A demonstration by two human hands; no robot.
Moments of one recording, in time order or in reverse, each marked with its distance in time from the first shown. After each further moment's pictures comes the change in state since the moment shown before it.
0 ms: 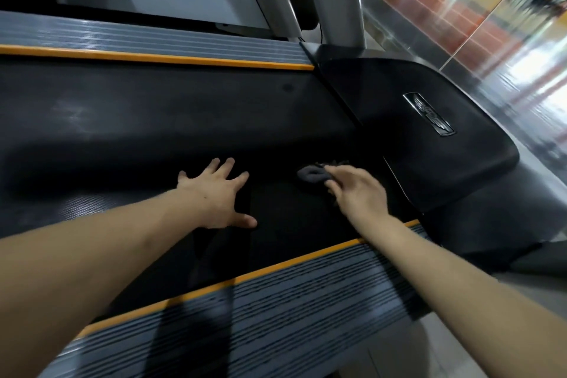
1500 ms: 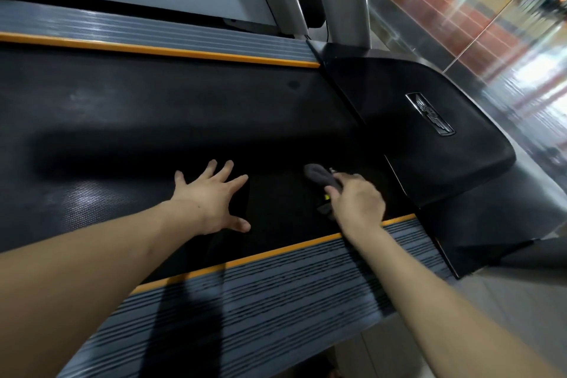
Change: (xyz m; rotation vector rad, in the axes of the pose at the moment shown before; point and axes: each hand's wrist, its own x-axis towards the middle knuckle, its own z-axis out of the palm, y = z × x) left_hand -0.029 -0.012 0.024 -0.090 0.058 0.011; right_hand -0.033 -0.044 -0.019 -0.069 -0.079 0.294
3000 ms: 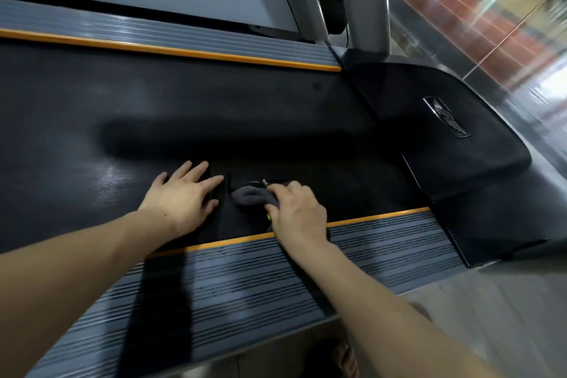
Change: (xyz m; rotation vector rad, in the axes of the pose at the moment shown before) left_hand -0.078 -0.077 0.029 0.000 0.227 -0.120; right_hand -0.100 -0.117 0.005 0.070 -0.104 -0.394
